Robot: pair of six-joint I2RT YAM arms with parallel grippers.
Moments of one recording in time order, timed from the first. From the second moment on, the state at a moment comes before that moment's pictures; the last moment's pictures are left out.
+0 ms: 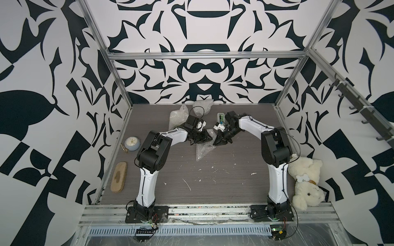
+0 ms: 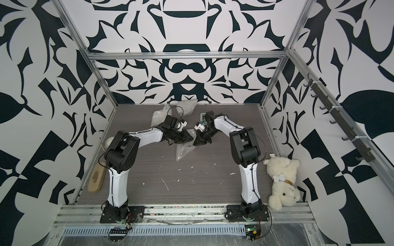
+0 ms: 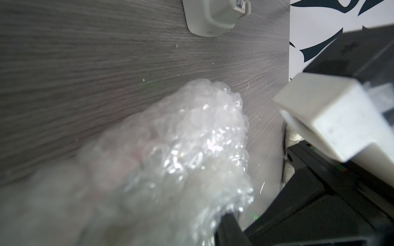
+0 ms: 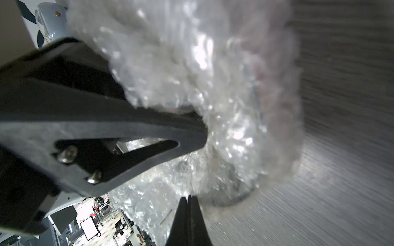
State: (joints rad) left arm -0.52 2.09 1.37 -0.16 0.65 -0.62; right arm 0.36 2.13 1.63 -0.97 -0.79 0.21
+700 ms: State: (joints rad) left arm -0.53 1.89 1.40 -0.34 0.51 -0.53; right arm 0.25 1.91 1.53 -0.87 -0.78 0.26
